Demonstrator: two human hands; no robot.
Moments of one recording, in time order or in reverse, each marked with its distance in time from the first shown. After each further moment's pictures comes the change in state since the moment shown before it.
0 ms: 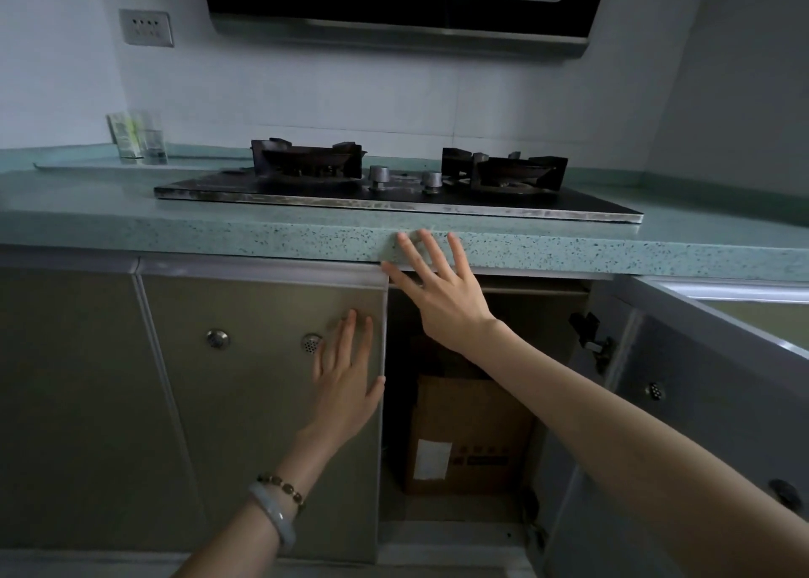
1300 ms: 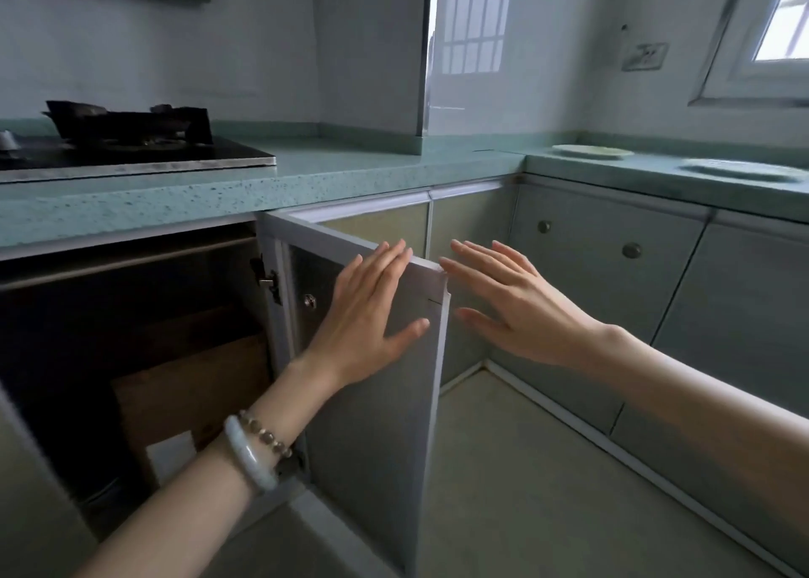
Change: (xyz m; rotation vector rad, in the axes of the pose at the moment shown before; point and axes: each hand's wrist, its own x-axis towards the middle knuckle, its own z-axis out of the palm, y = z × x) left_hand -0.056 0.377 -0.038 -0.556 -0.013 0.924; right_hand -0.401 0.151 -0.199 0.084 -0.176 0.486
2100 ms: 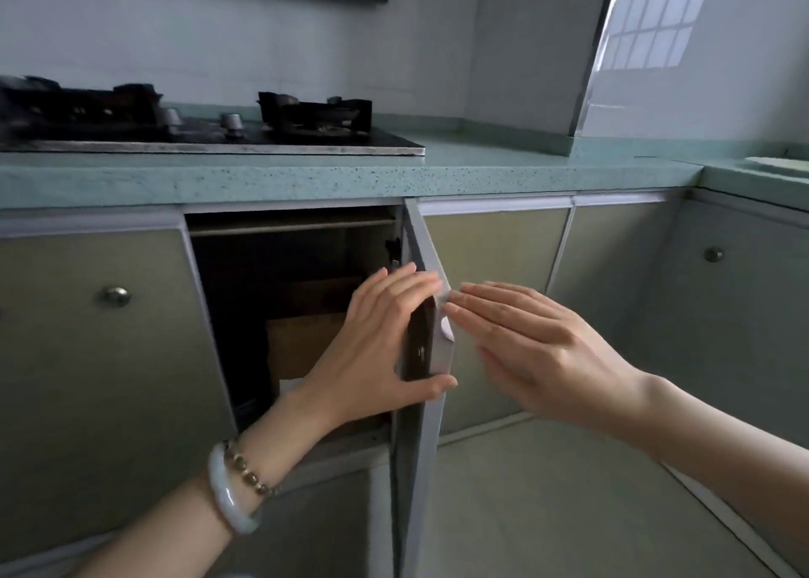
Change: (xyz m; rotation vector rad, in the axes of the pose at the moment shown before) left_hand -0.095 -0.020 -0.069 0.041 0.128 -0.029; right_hand 0.036 -0.087 0.022 0.254 0.326 -0.534
